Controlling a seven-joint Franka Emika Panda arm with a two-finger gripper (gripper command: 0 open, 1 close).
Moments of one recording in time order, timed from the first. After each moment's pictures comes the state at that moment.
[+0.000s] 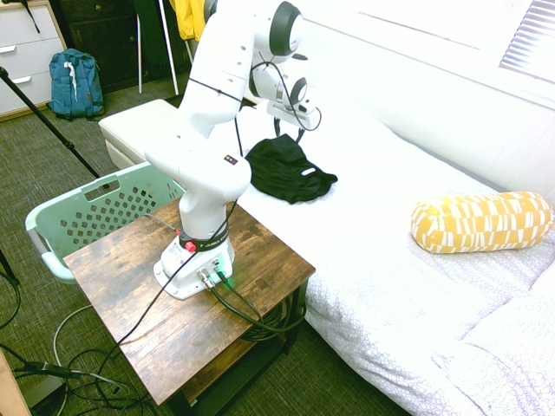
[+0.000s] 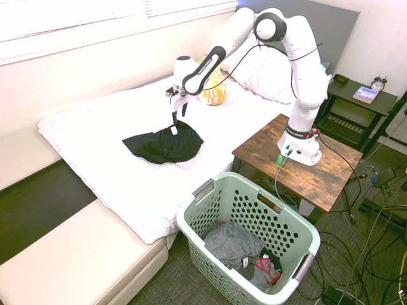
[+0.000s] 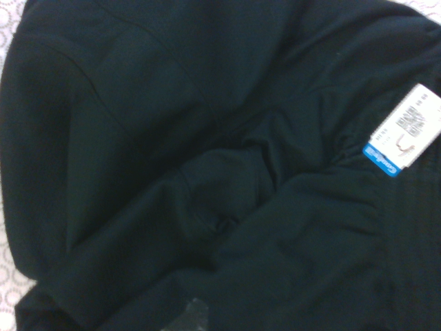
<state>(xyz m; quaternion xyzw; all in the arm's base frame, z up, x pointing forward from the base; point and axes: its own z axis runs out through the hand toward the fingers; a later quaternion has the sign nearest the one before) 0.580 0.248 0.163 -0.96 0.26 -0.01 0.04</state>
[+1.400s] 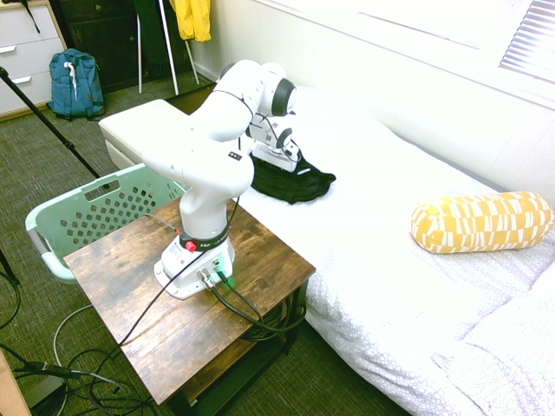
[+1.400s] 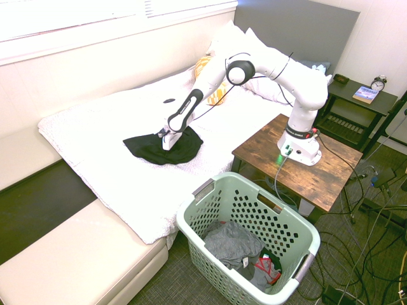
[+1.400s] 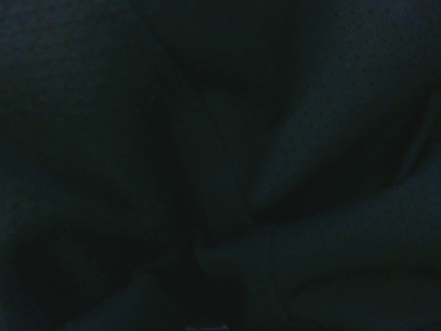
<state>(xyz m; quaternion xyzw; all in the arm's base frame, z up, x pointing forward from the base) 0.583 0.306 -0.046 -0.98 0.19 0.08 0.03</state>
